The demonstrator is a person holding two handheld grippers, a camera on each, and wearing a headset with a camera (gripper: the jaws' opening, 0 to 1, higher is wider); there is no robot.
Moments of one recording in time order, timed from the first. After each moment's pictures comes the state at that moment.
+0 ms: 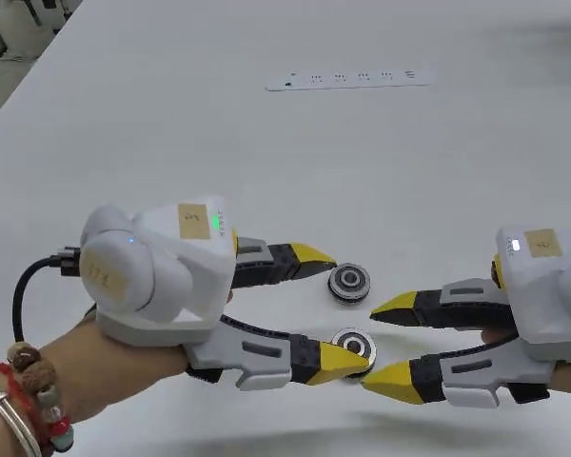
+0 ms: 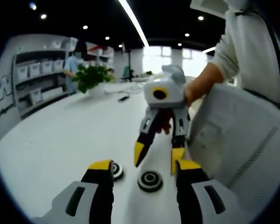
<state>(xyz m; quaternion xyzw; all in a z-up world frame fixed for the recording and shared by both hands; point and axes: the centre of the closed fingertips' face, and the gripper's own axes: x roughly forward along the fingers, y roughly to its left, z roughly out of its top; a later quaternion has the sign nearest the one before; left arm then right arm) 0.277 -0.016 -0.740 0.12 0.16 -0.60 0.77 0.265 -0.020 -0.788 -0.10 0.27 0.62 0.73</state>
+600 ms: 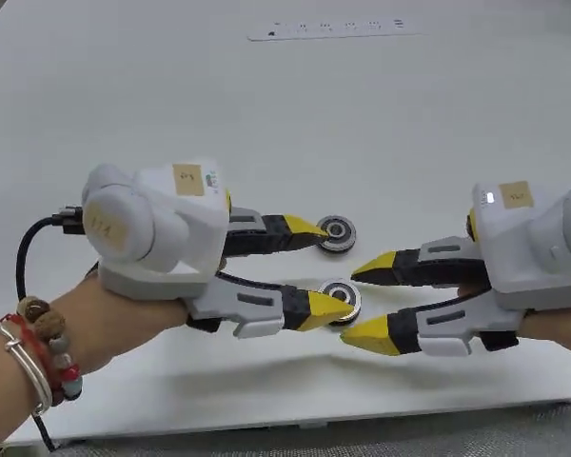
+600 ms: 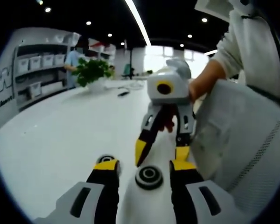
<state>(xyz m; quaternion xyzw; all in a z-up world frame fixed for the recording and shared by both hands) 0.275 -0.019 -0.762 0.10 0.18 -0.60 0.77 0.256 -0.016 -0.801 -0.11 0.28 0.62 0.73</state>
